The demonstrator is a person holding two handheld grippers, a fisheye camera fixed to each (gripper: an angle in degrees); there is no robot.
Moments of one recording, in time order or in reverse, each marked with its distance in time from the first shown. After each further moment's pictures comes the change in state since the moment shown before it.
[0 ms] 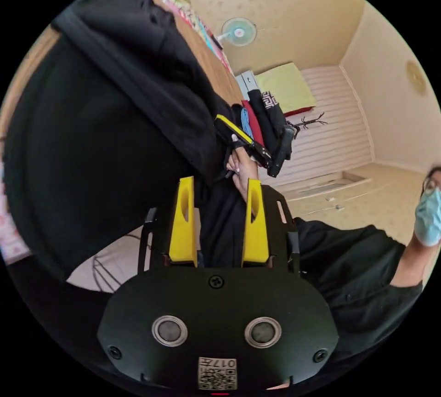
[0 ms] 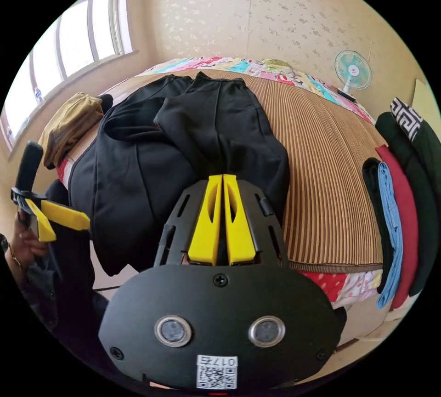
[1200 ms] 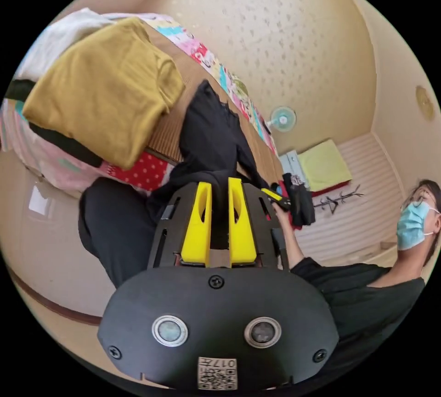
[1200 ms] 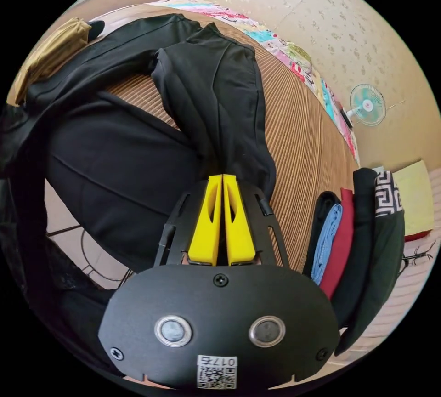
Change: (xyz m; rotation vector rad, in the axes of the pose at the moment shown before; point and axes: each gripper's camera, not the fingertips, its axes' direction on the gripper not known) left arm 0.100 0.158 -0.298 0.563 -0.515 -0.154; right arm -0.020 -0.074 0.036 -0.345 0.273 -0.344
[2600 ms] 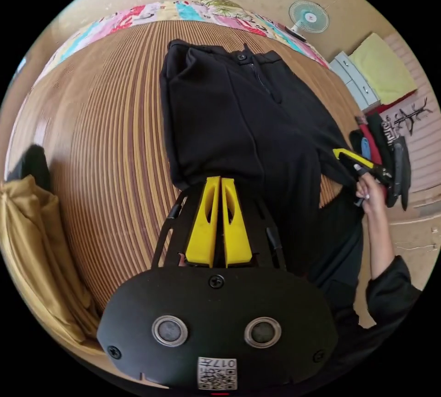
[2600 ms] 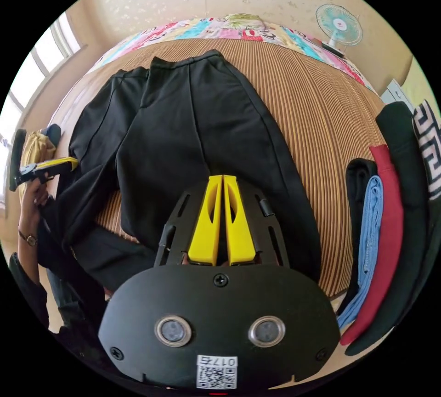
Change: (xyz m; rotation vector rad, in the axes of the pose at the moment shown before) left arm 0.238 -0.131 0.404 -0.384 -0.475 0.484; right arm 0.180 -0.051 0.040 -0.024 -0.373 0.497
